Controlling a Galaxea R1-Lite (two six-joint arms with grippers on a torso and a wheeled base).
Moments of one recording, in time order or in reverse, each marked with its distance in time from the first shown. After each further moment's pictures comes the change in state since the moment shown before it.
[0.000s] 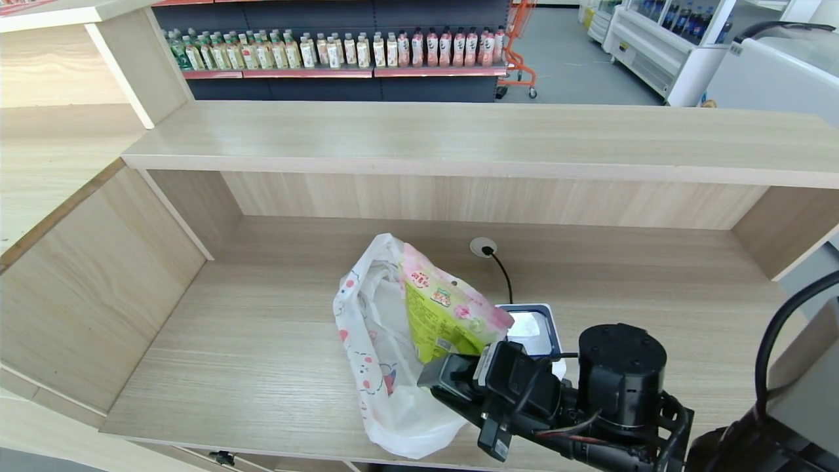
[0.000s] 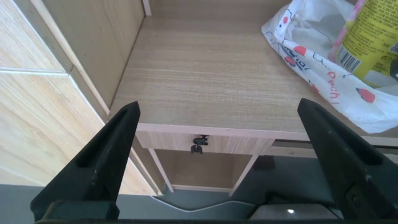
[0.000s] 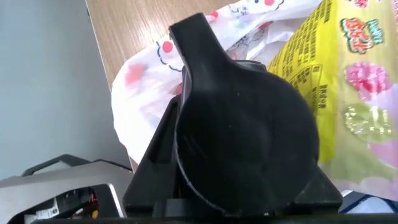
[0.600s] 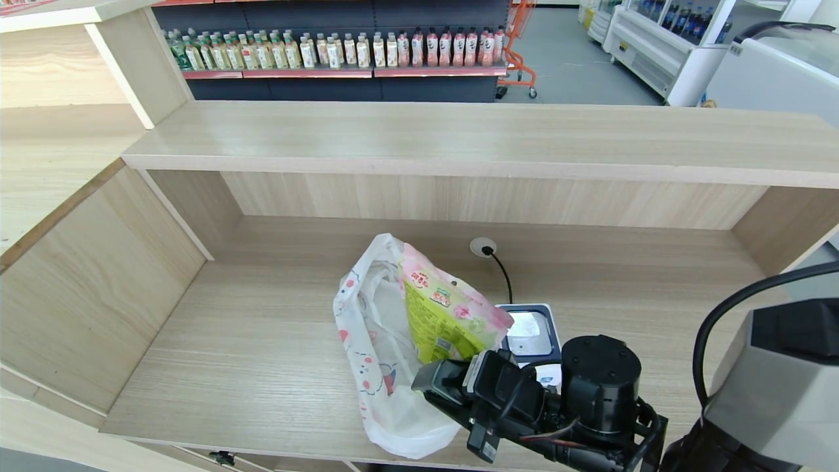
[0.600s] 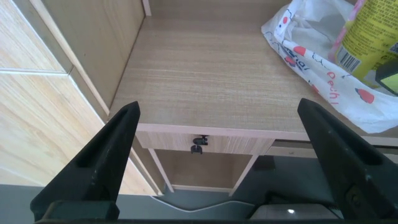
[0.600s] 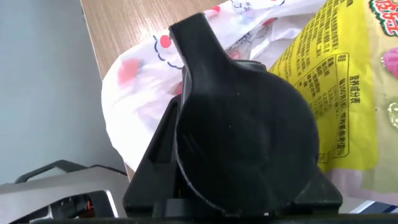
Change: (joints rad) left arm 0.000 0.000 0.000 0.000 0.000 0.000; right arm -0.003 0.107 -0.003 -0.125 0.005 0.006
